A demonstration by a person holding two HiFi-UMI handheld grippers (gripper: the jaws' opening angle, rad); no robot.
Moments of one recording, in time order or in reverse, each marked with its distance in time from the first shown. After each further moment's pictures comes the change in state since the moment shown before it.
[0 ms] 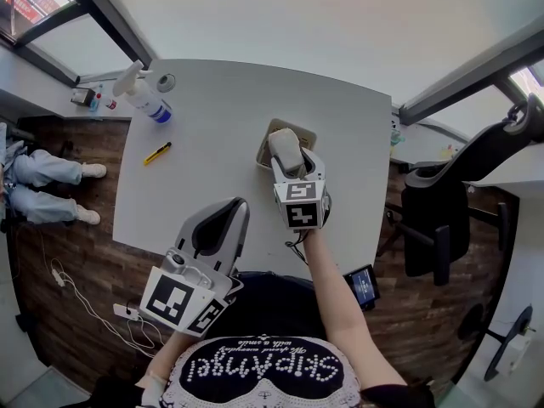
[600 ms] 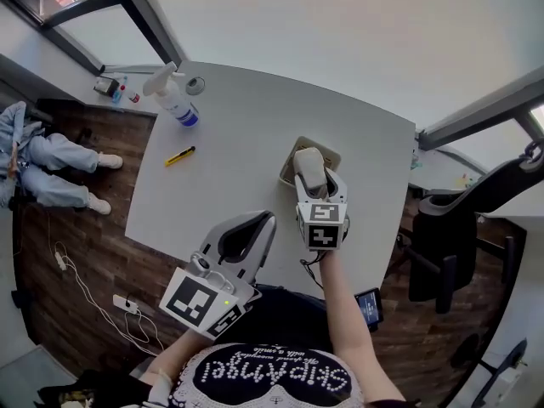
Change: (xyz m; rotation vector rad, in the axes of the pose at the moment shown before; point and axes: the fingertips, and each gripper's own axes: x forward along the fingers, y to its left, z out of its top) left arm 0.009 0.002 -0.009 -0.020 0.027 -0.006; right arm -0.003 -0.003 -0.002 0.009 0.006 0.003
